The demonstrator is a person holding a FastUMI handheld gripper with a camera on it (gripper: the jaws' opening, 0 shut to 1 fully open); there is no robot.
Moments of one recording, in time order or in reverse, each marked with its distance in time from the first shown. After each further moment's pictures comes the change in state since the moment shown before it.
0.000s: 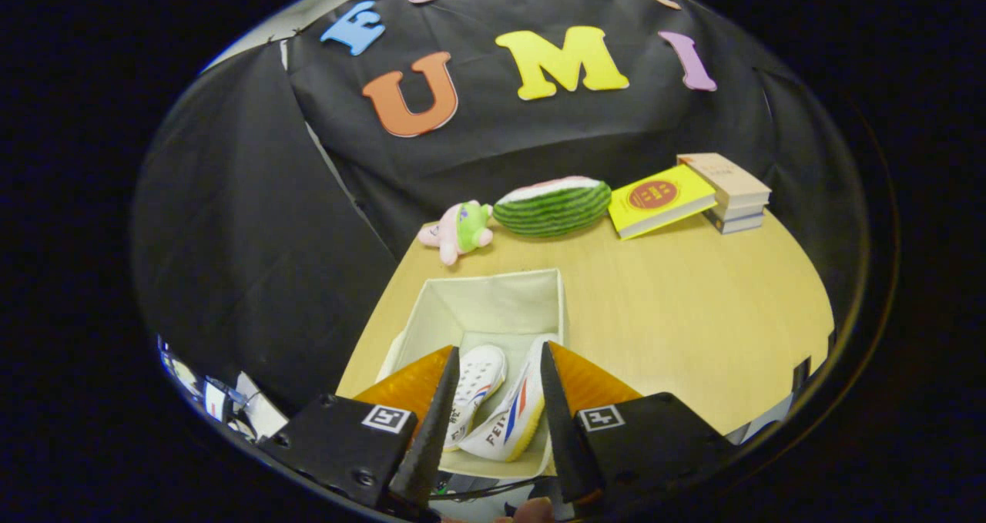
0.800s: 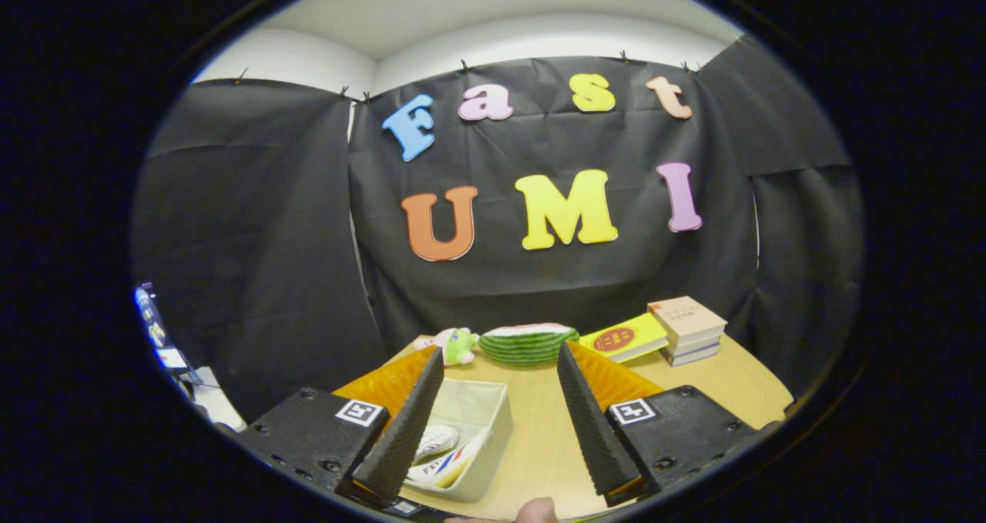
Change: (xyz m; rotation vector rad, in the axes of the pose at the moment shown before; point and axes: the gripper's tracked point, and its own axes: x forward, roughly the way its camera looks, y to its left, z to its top) arm -0.131 -0.054 0.067 -0.193 -0.548 -0.004
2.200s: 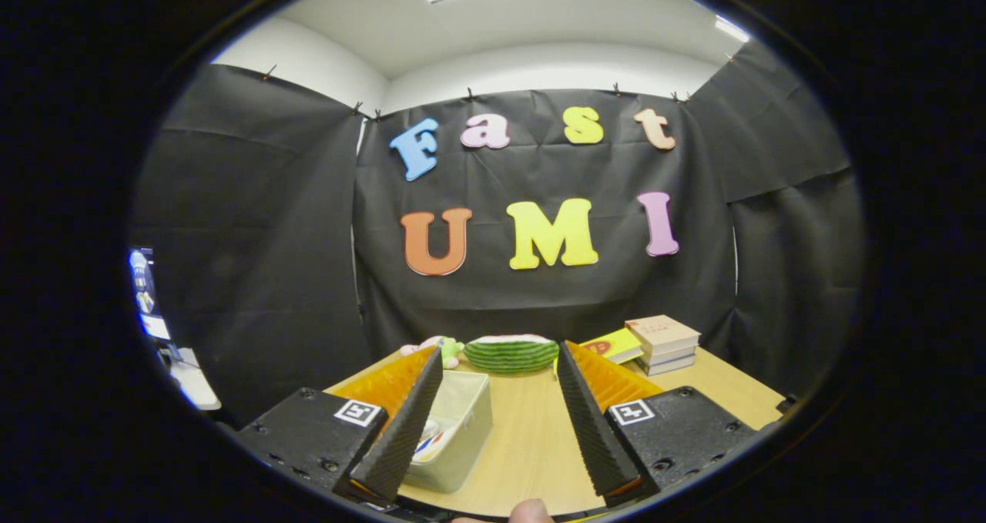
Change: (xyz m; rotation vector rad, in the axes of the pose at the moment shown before) arm -0.057 -0.012 -0.045 -0.015 -0.100 -0.036
